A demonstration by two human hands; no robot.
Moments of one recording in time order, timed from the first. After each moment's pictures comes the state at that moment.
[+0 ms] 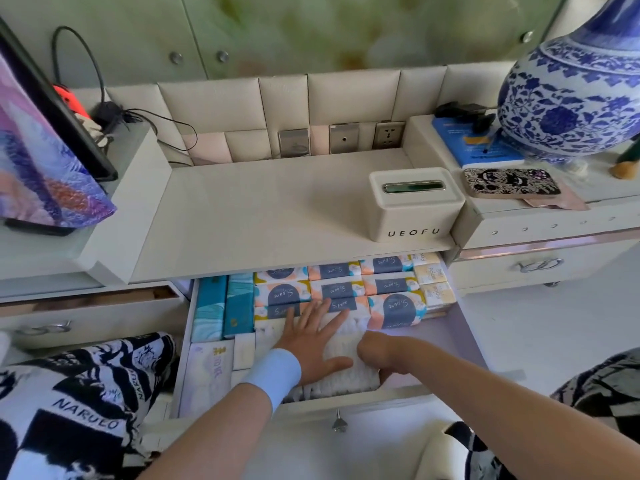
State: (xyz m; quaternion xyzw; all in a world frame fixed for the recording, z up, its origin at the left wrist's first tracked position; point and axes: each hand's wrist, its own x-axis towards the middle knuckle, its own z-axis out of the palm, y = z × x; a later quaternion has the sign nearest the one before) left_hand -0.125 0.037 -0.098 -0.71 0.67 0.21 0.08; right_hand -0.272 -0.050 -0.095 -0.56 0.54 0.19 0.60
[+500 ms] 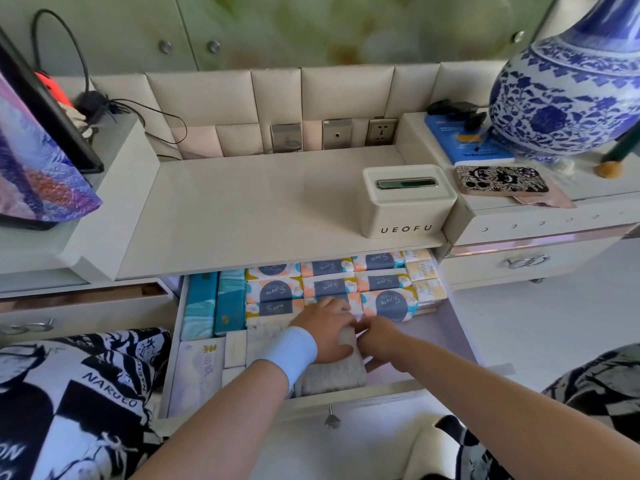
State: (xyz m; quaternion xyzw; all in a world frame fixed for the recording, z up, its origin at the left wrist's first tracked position) left_hand -0.140 0.001 -0.083 -0.65 0.74 0.20 0.03; right_hand -0.288 -0.057 -0.090 -0.56 0.55 0.06 0.61
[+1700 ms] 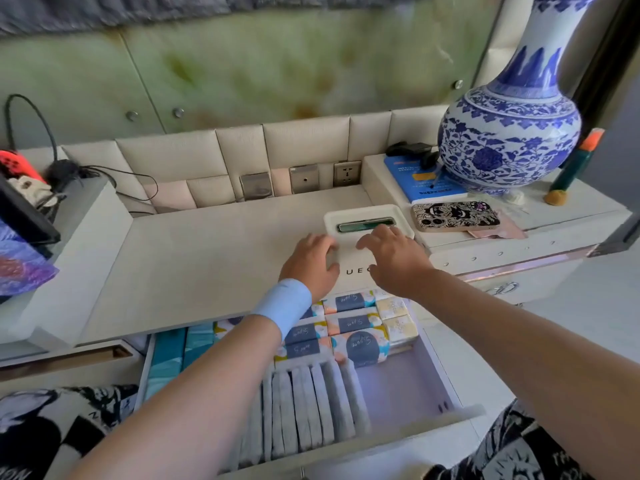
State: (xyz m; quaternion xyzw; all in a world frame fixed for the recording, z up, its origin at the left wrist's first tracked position) left_hand -0.145 -0.129 0.023 -0.73 0.63 0.10 -0.25; right_hand -0.319 -0.203 0.043 -0.91 0.41 -0.05 0.02
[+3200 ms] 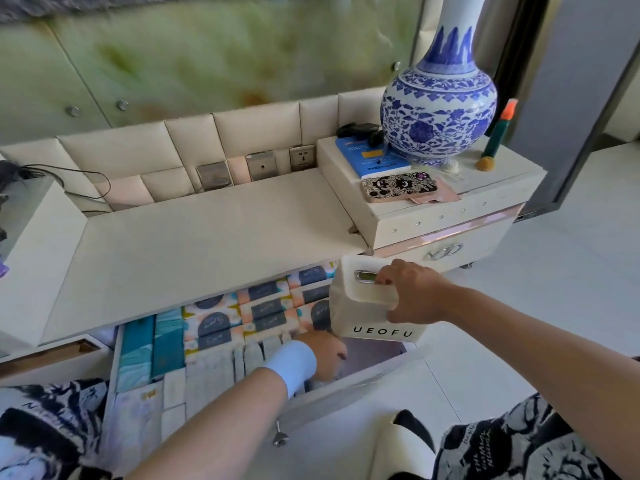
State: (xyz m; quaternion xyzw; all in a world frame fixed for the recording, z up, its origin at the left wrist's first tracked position) left_hand -0.256 -0.036 -0.053 -0.58 0.74 0.27 0.20; right_hand -0.446 -0.126 0.035 -0.87 0.47 0.08 0.14
